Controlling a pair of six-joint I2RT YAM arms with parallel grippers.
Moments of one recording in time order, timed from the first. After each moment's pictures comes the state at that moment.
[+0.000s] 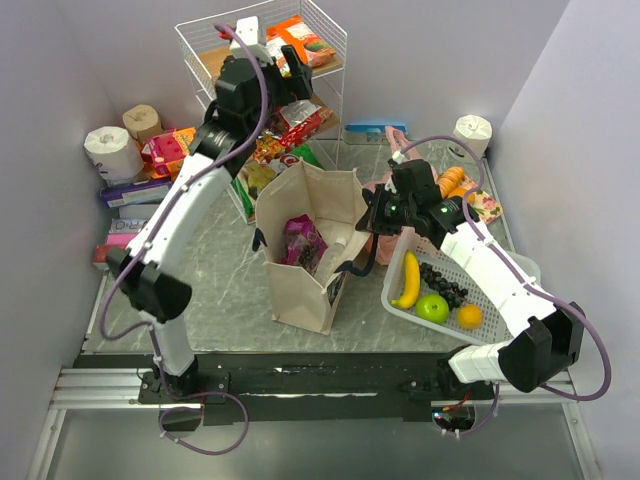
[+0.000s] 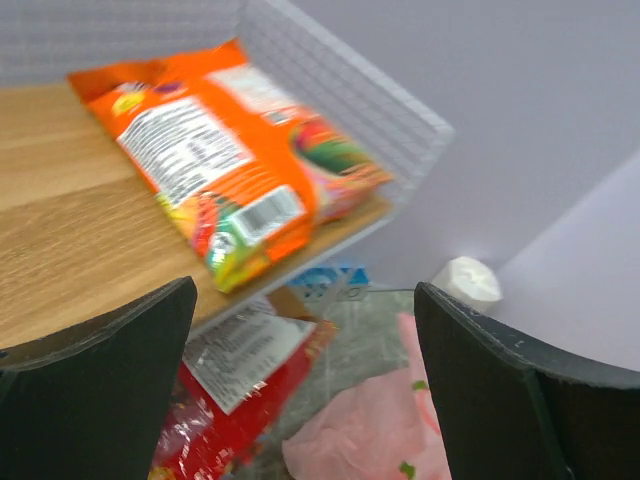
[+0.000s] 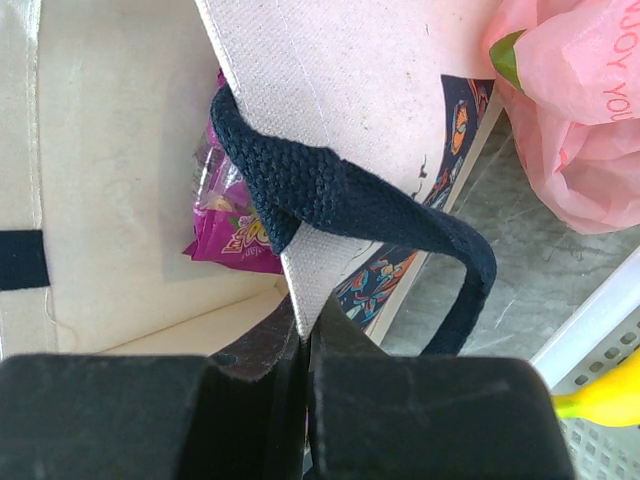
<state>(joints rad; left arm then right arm) -0.53 1.78 2.11 -0.21 -0.23 -0.34 0.45 1.33 1.28 -0.69 -0.19 0.64</state>
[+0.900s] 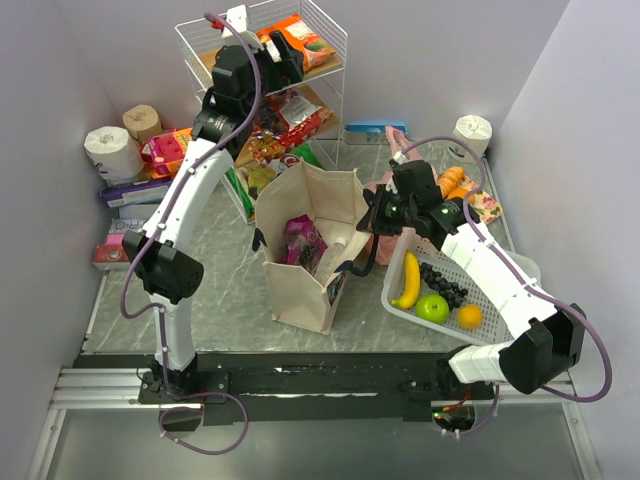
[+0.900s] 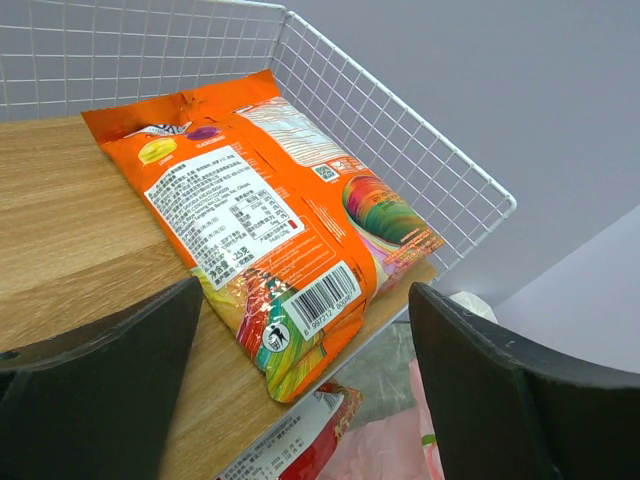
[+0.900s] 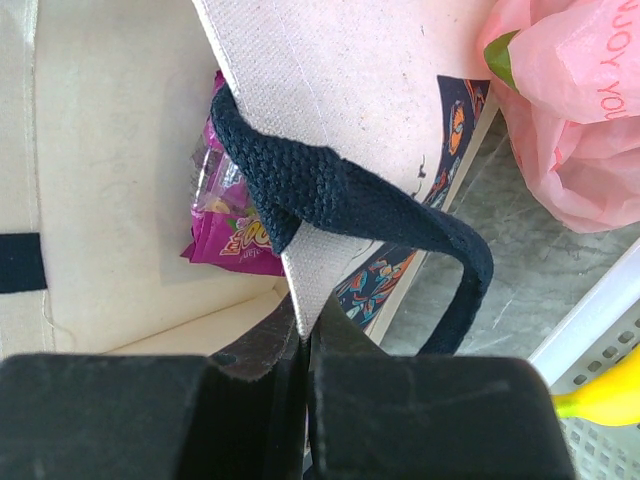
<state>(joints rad) -0.42 1.99 2.31 -0.21 -0.15 -0.43 0.45 1.32 1.27 -0.68 -0.18 0.64</state>
